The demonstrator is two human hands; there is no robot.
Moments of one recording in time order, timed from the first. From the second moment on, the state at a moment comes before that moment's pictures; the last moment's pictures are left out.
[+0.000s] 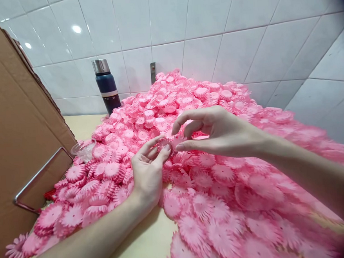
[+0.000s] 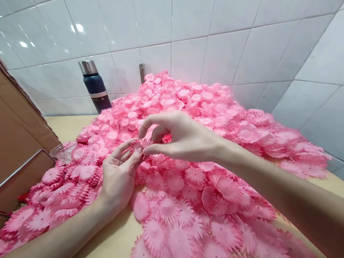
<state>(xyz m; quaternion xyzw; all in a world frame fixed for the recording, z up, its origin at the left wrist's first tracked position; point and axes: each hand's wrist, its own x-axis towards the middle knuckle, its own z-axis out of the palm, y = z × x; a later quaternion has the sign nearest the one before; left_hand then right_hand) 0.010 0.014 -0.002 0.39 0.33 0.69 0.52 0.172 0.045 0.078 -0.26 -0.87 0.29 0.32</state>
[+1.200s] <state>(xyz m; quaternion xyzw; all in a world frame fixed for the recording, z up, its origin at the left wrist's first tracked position) 0.015 -0.003 -0.003 0.58 0.26 0.61 0.46 0.188 0.009 0.071 -0.36 -0.81 0.37 0.28</state>
